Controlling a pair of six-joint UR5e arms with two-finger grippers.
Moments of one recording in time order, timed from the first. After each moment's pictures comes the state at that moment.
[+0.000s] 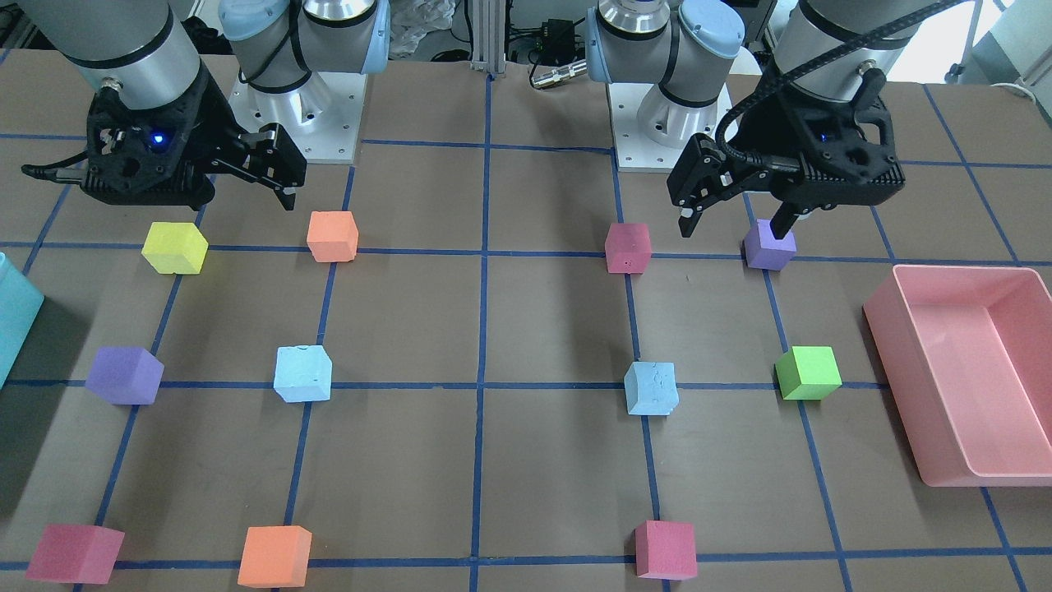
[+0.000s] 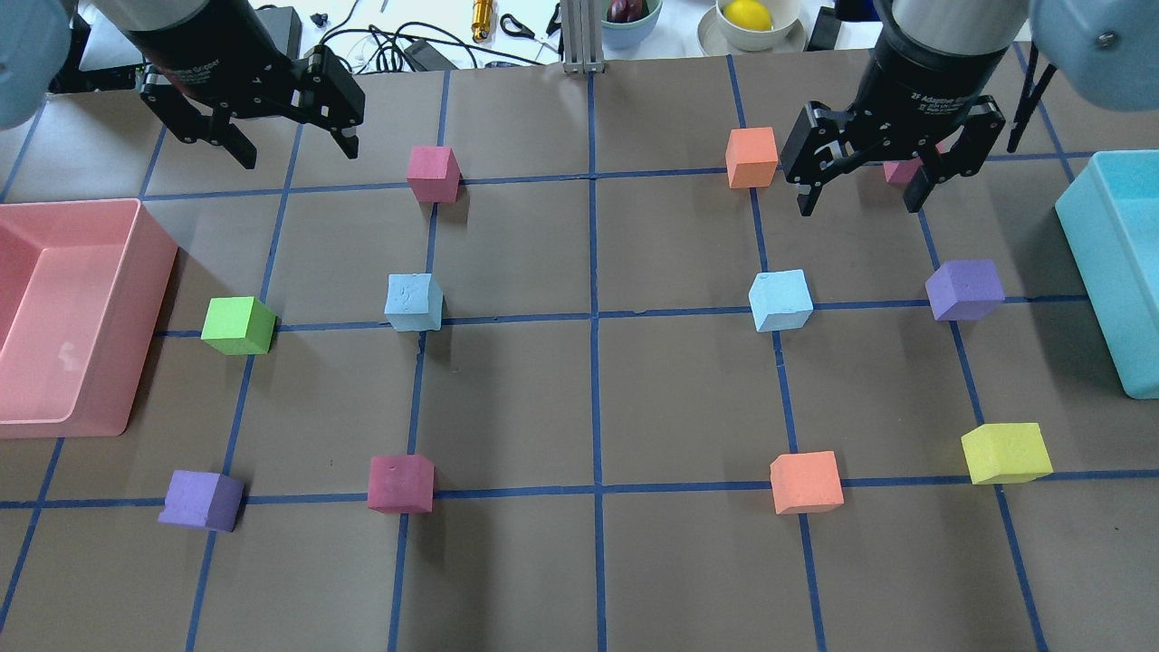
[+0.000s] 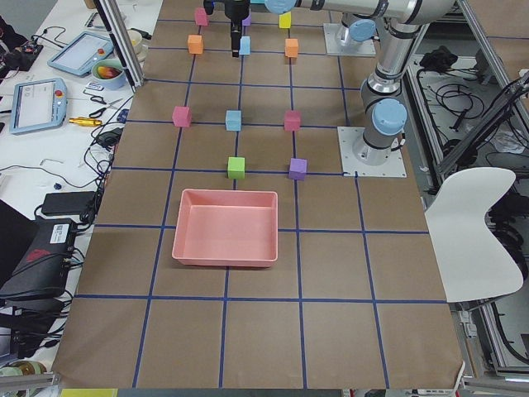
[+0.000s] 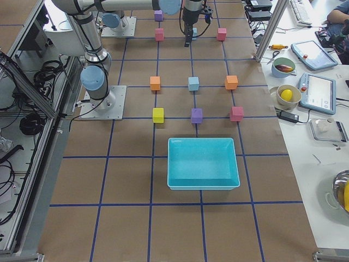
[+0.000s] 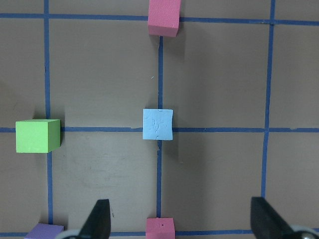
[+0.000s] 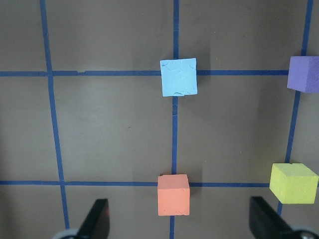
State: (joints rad) left arm -1.56 -1.63 -1.43 -1.58 1.53 -0.01; right arm 1.56 -1.53 1.49 -1.44 -1.55 -0.02
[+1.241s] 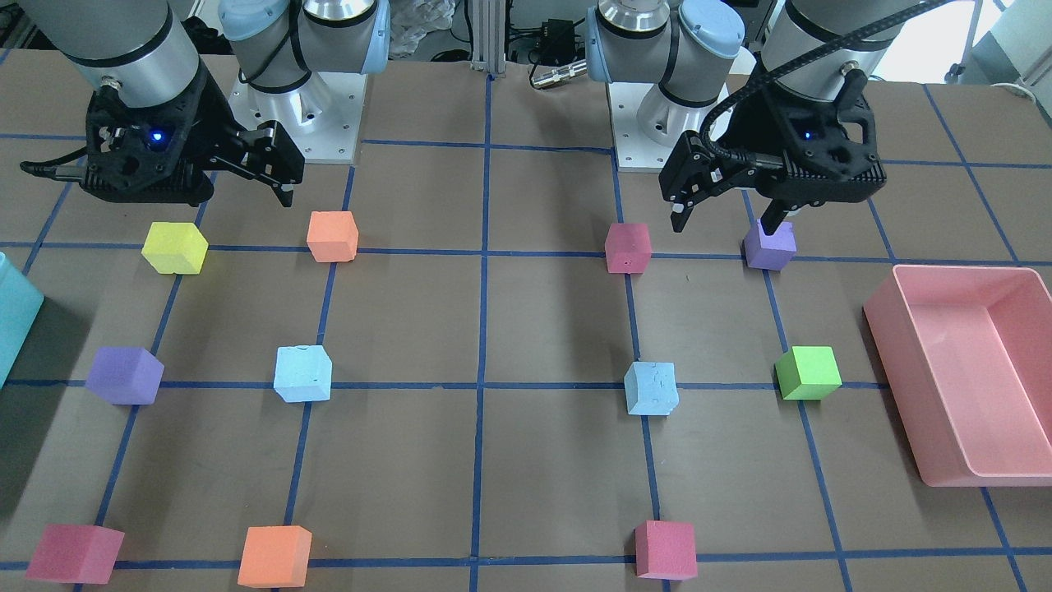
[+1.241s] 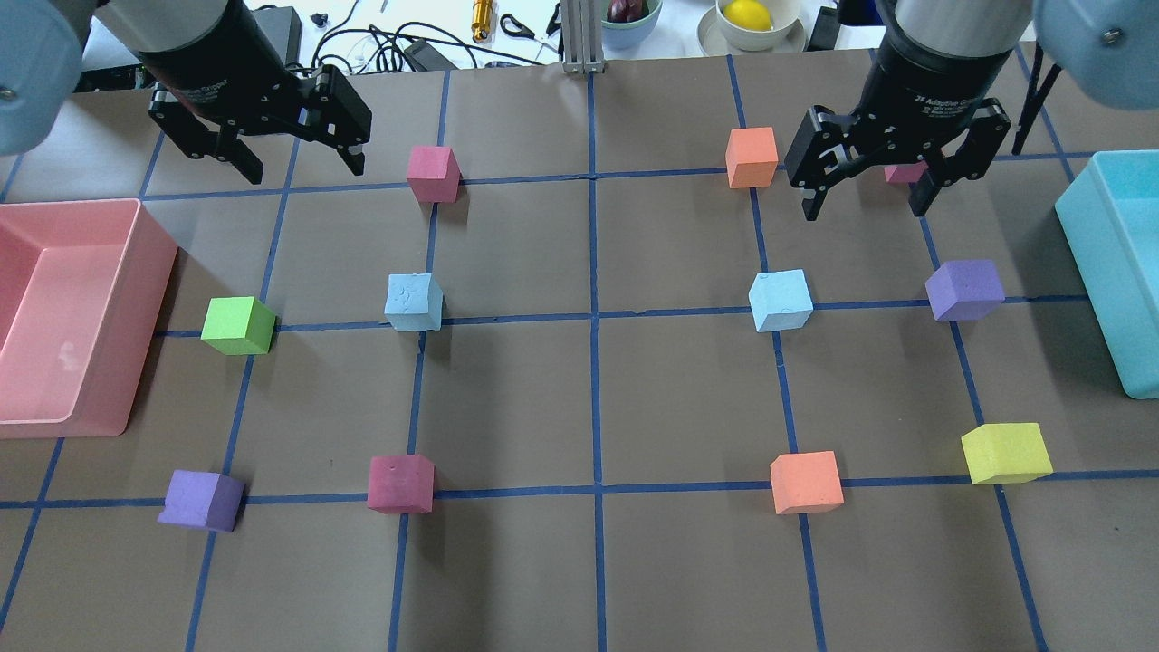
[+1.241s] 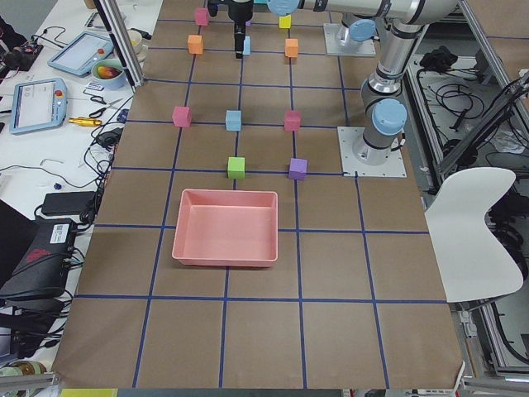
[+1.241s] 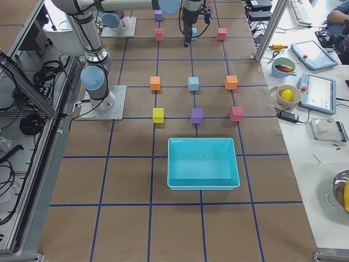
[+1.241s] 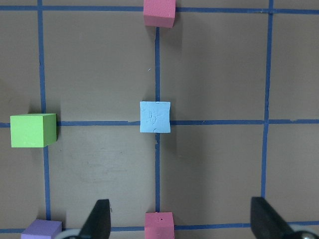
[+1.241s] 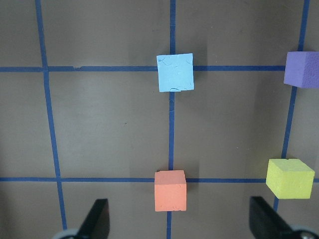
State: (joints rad) left arm -1.56 -1.61 -1.46 -1.57 1.54 -0.01; right arm 1.56 -1.53 1.49 -1.42 -1.56 -0.02
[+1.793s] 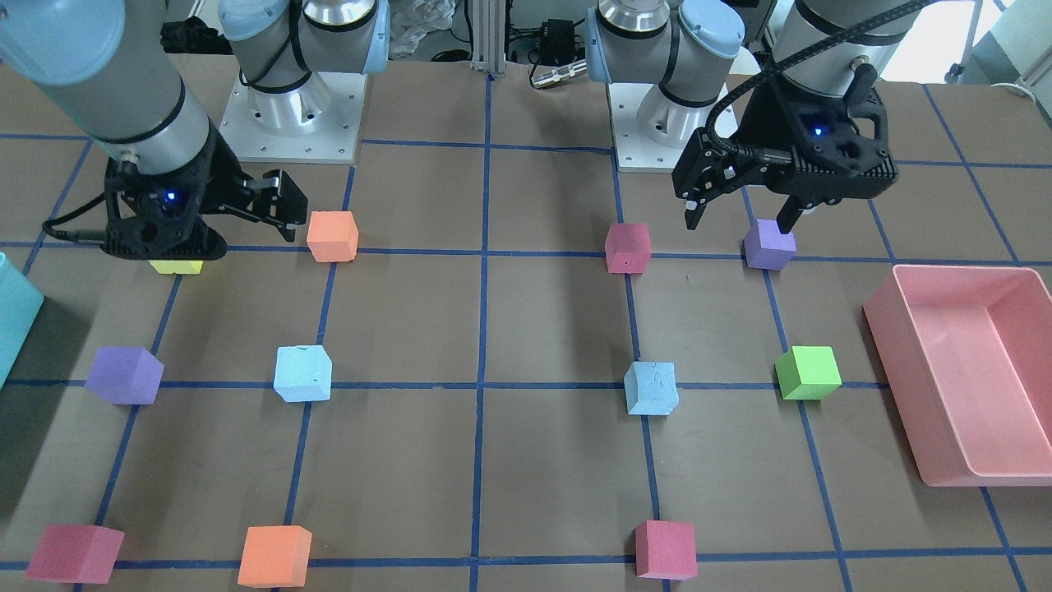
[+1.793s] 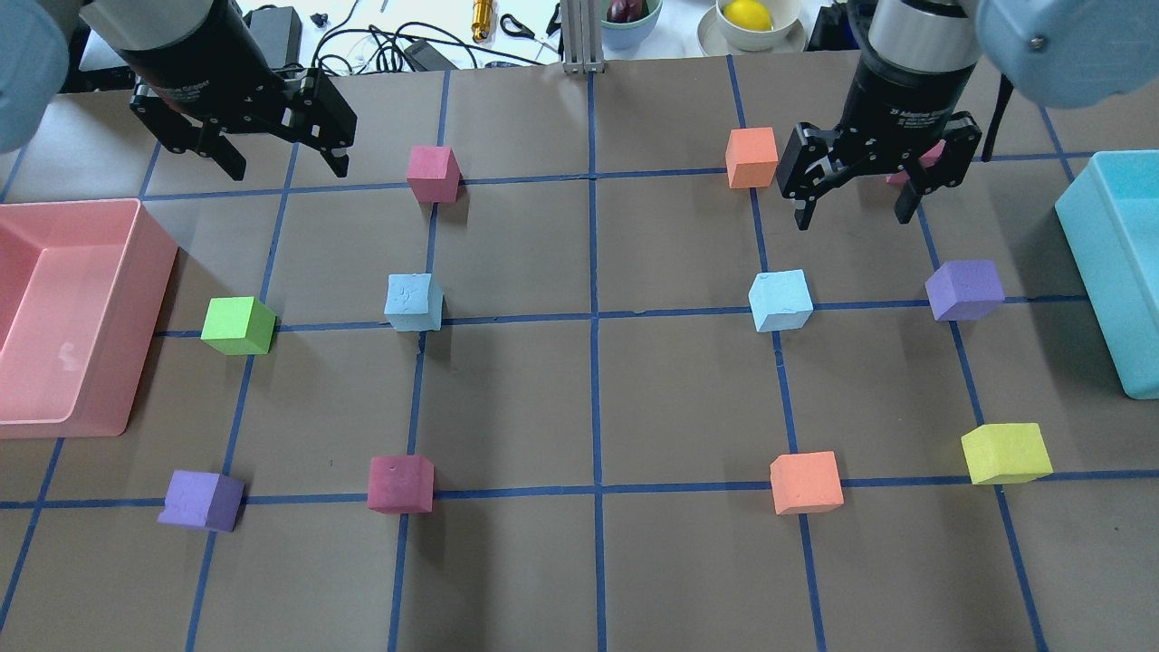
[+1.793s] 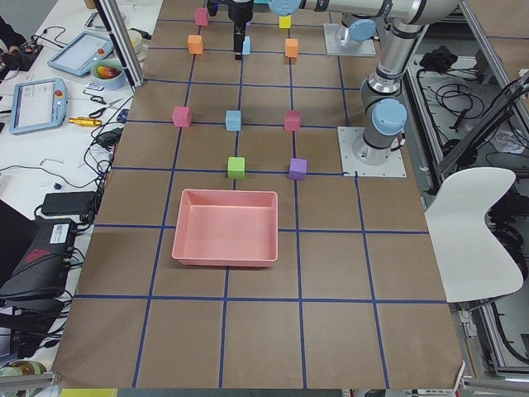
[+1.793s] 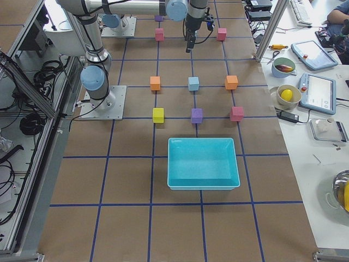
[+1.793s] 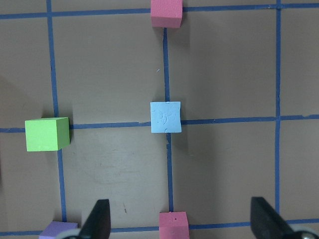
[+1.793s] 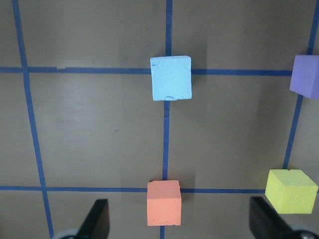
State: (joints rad) left arm -1.55 -1.61 -1.46 -1.57 1.56 0.04; right arm 1.56 -1.42 1.49 -1.47 -1.58 -0.03
